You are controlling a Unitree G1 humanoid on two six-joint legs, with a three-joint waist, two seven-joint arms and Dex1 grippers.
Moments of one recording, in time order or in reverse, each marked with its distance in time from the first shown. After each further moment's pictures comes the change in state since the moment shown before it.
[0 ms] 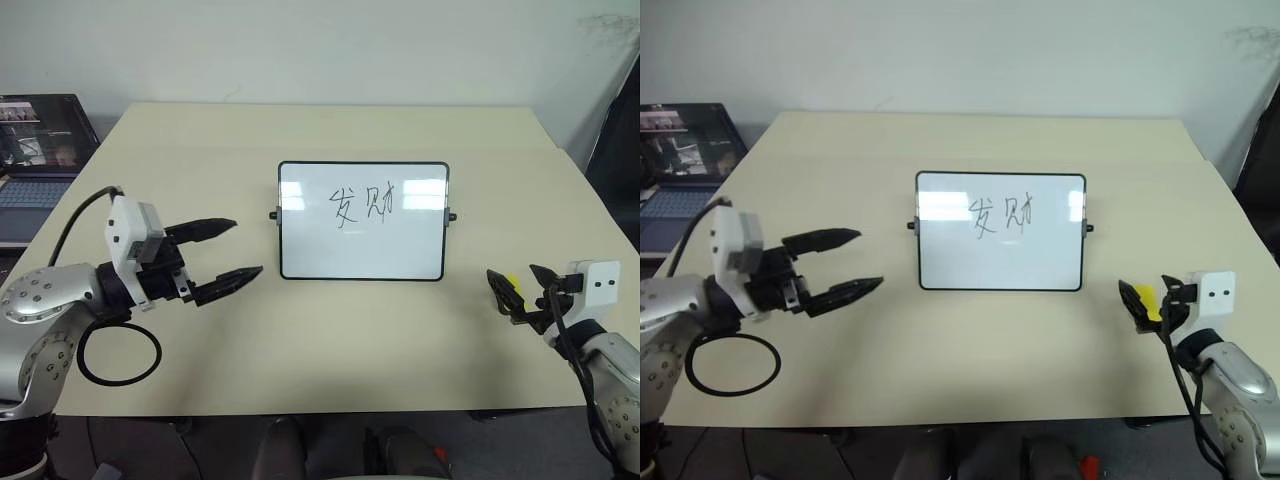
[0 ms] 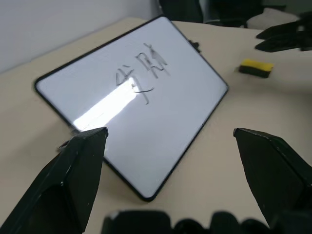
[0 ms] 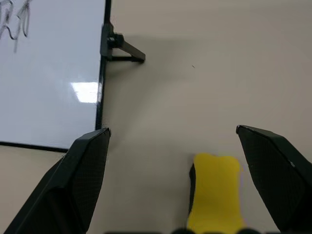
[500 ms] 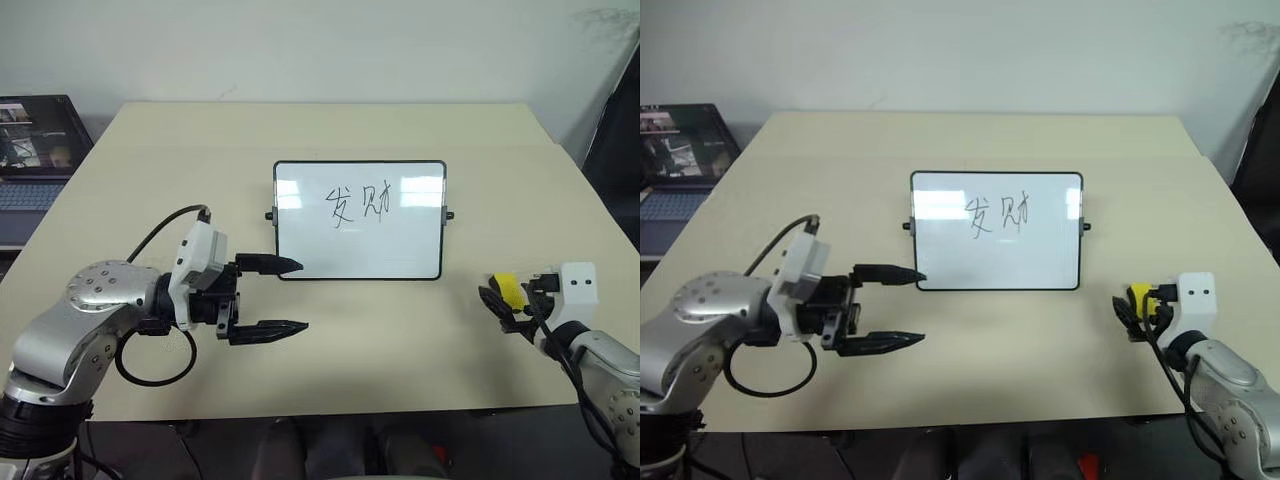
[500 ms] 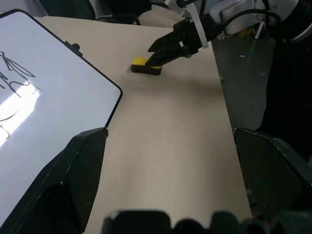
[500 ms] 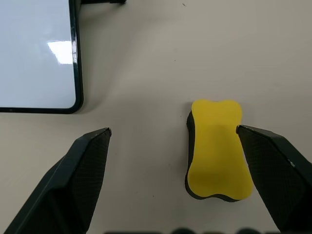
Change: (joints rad) left arm -0.120 -0.027 -0.218 -0.045 0.019 0.030 -0.172; right arm -0.068 0.018 0.008 -0.085 0.038 0.313 -0.151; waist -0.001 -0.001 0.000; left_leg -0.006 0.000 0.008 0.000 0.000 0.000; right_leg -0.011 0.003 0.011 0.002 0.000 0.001
